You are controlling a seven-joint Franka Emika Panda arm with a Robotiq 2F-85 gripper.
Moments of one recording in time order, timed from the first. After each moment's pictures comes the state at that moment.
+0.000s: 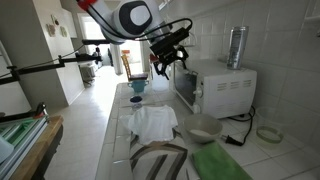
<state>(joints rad) -0.33 0.30 0.36 -2.20 -0.46 2.95 -1.03</state>
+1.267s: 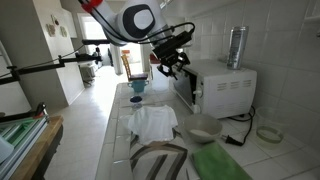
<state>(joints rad) -0.36 0.34 0.39 -2.17 -0.46 2.95 -1.05</state>
